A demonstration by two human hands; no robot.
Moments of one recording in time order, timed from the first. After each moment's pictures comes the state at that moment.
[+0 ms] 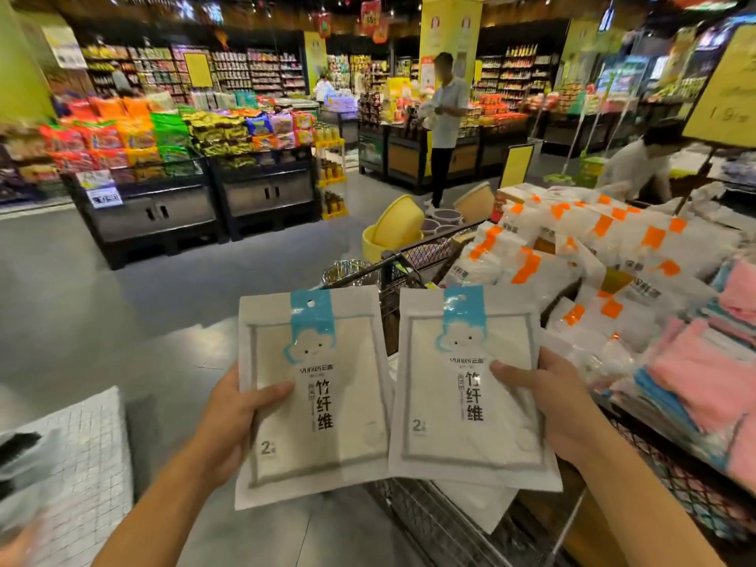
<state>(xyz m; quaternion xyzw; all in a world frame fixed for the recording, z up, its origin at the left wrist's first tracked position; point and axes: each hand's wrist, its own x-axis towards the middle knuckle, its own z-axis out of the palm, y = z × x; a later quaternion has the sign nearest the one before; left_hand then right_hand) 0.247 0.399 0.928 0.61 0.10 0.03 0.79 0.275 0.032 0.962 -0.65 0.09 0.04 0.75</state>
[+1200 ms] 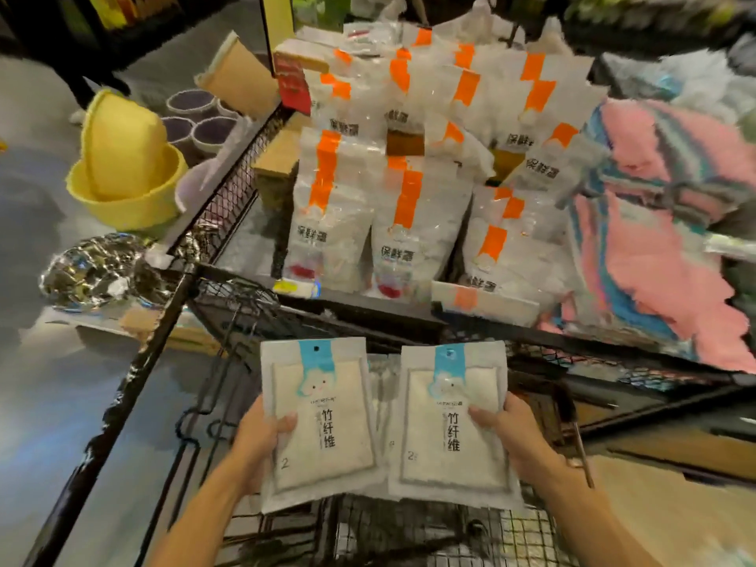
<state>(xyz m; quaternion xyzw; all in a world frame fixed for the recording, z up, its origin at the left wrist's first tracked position) 0.753 0.289 0.701 0.70 0.07 -0.38 0.60 0.536 0.003 0.721 -0.53 0.55 -0.04 0.64</state>
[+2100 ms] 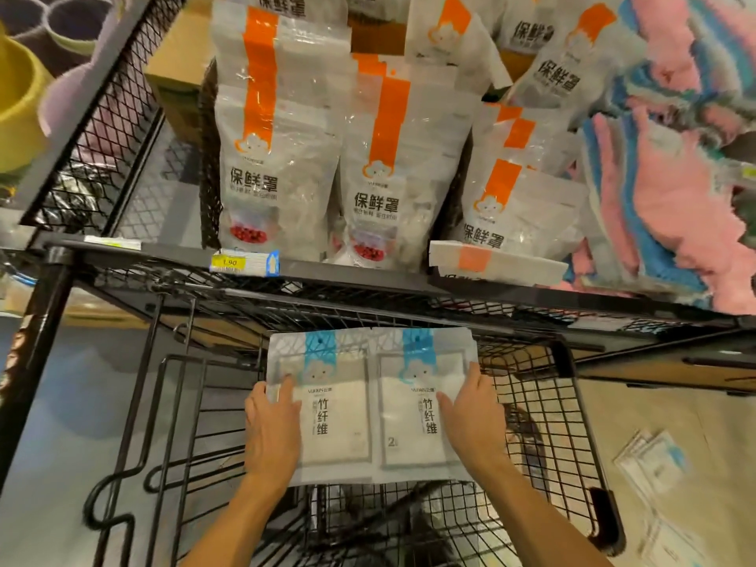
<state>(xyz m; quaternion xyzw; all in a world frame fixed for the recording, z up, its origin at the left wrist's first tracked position) 0.780 0.243 0.550 0.93 -0.21 -0.26 0.16 0.589 0.036 0.608 -0.78 0.58 0.10 0.20</state>
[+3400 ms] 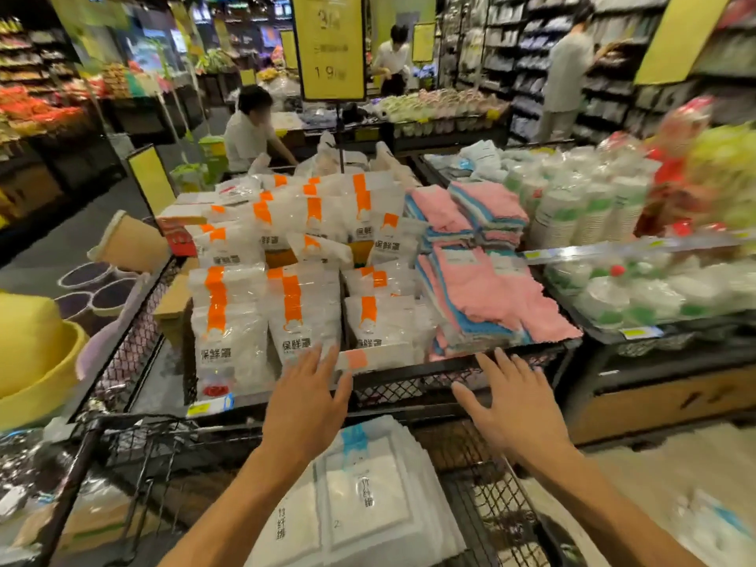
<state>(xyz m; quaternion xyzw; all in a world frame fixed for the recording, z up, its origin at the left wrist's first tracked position) 0.665 0.126 0.882 0.85 -0.50 -0.06 0.16 0.418 -0.012 0.876 -0.85 0.51 -0.03 0.09</state>
